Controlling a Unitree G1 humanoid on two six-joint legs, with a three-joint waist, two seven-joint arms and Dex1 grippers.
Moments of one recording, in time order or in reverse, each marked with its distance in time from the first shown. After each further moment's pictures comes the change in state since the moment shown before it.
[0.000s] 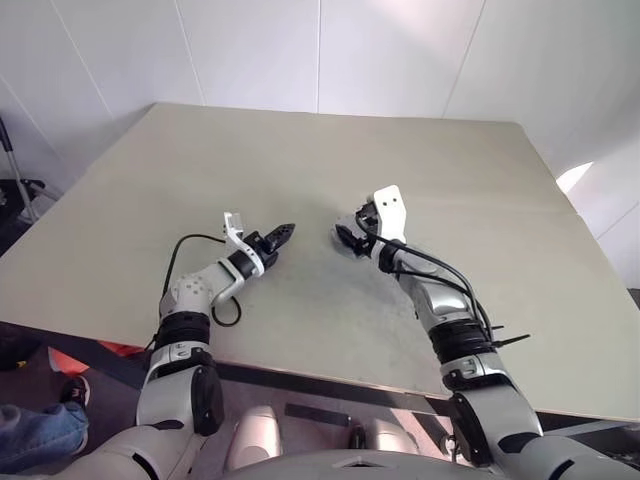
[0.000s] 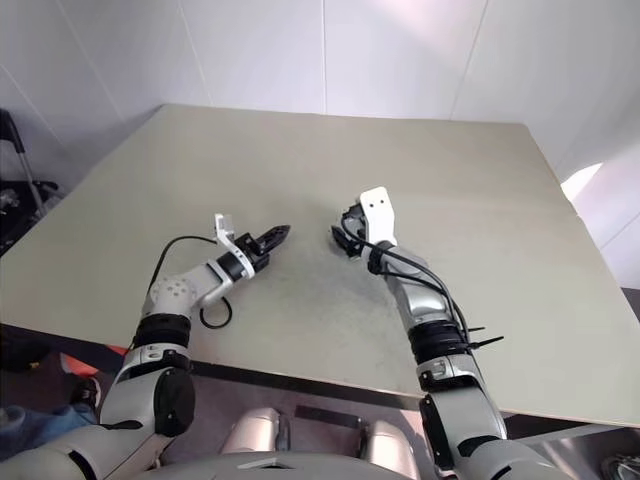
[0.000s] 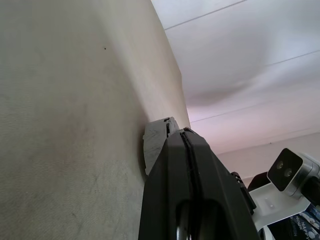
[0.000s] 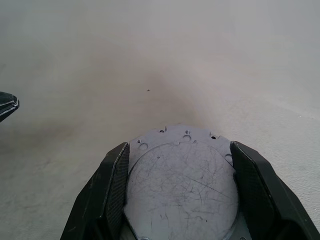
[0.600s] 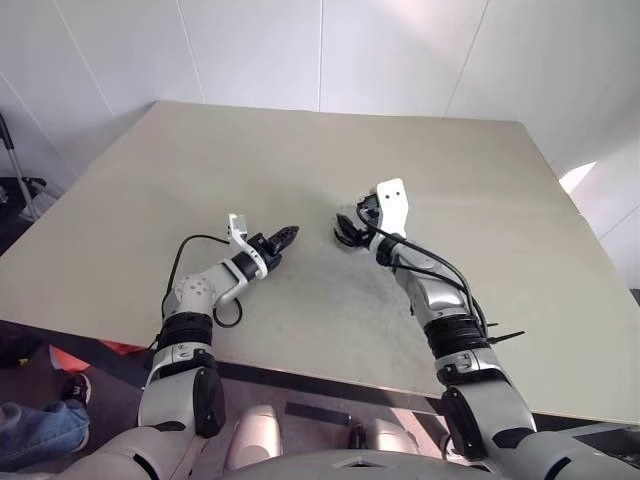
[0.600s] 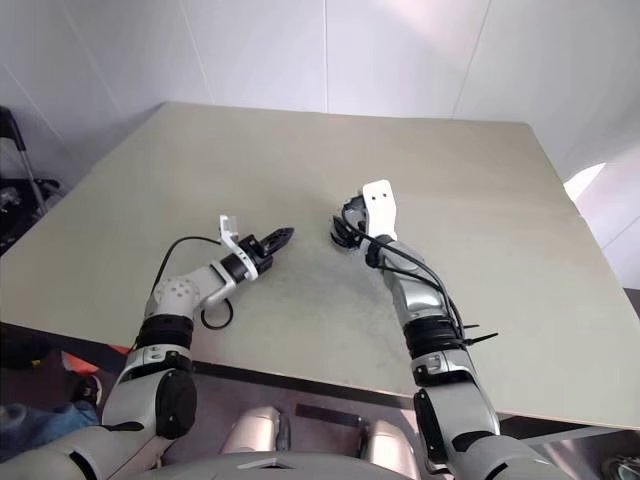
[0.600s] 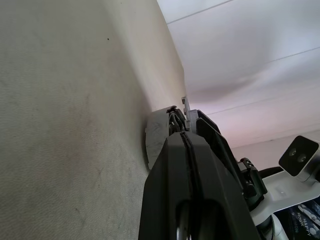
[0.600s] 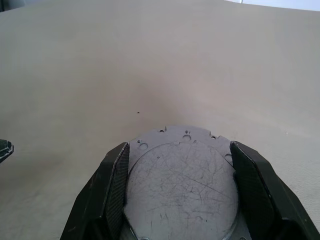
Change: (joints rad) left arm 0.004 -0.004 -0.017 0.000 0.001 -0.001 0.000; right arm -0.021 0.028 -0.030 0.016 0.003 -0.051 -0.036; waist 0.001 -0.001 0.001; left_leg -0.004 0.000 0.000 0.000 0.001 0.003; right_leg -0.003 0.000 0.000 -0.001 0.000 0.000
